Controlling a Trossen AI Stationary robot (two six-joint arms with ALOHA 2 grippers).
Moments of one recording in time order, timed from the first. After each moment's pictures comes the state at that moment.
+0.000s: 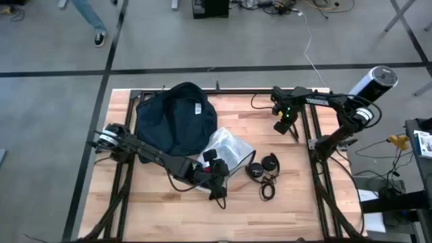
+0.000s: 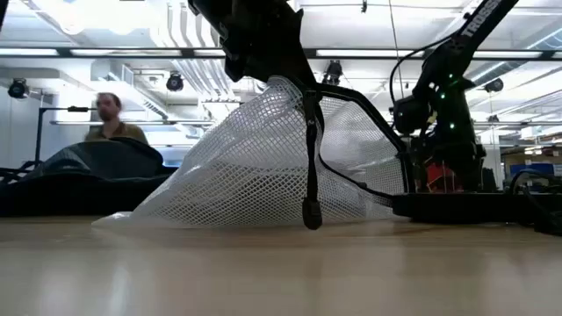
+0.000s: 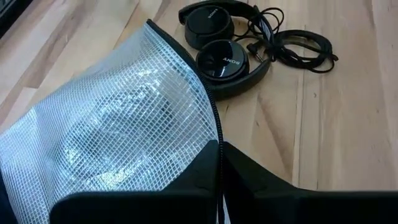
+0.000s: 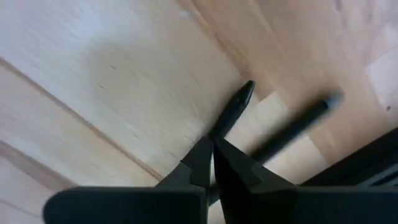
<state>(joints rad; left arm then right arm) -0.37 1.87 1.36 -0.37 -0.51 -0.39 -0.86 1.52 0.82 -0.94 0.05 -0.14</state>
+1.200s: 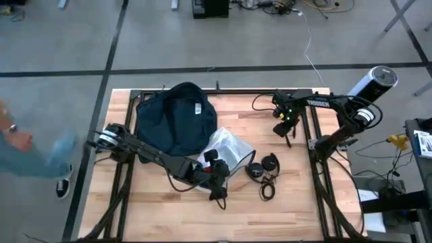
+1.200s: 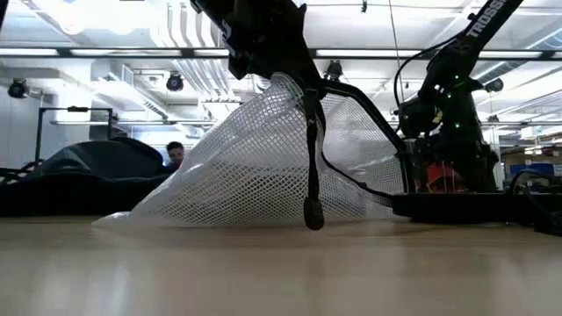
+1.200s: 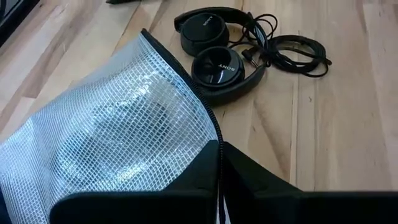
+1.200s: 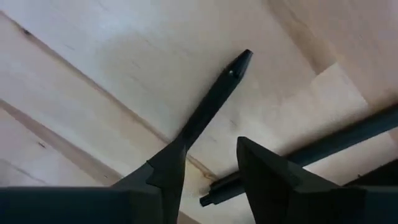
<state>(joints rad) -0.37 1.87 1.36 -0.35 -0.51 -0.36 -0.86 1.51 0.78 -0.94 -0.06 -0.04</state>
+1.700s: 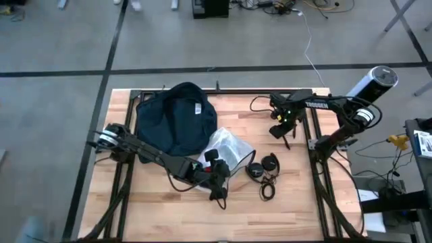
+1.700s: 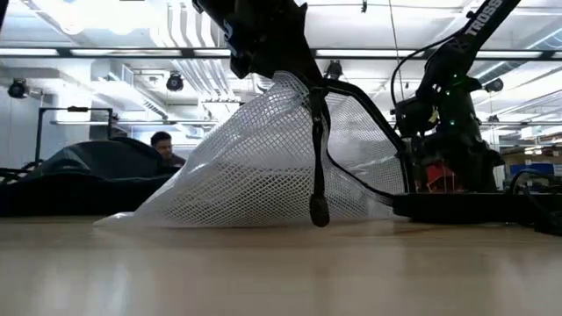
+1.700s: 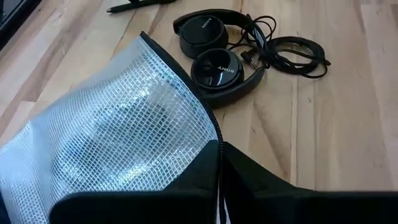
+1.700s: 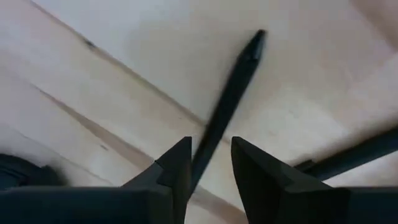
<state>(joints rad) -0.37 1.87 1.36 -0.34 -0.50 -0.34 -0.80 1.52 0.77 -0.94 -0.19 0.11</state>
